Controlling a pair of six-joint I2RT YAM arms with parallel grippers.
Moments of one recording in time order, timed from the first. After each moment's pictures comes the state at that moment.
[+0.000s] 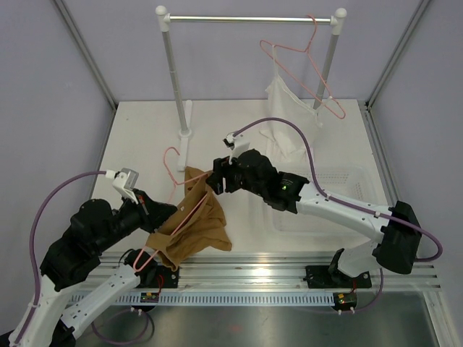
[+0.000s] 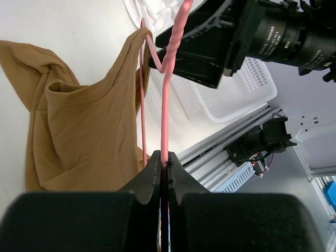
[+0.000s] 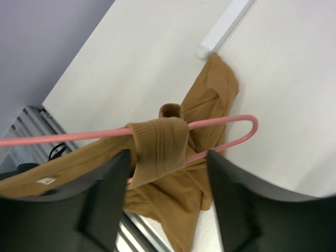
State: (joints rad) left arm -0.66 0.39 0.98 -0.90 0.09 -0.57; right arm 1.02 1.43 1.17 -0.12 0.12 0.48
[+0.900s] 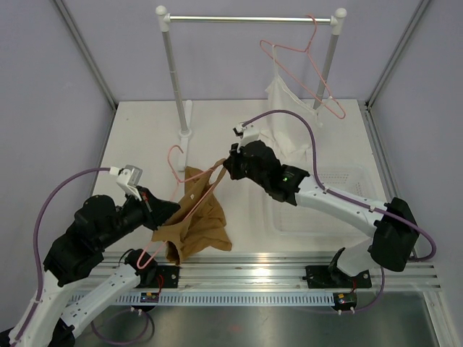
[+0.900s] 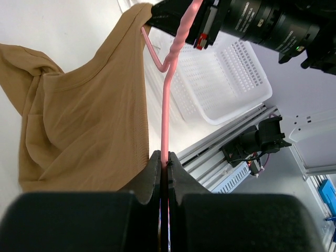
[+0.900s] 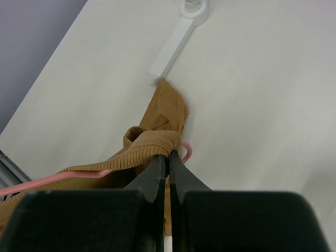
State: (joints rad) left arm -0.66 0.41 0.98 -0.87 0.11 -0.58; right arm 0.92 1.47 1.16 -0.07 0.22 0.42
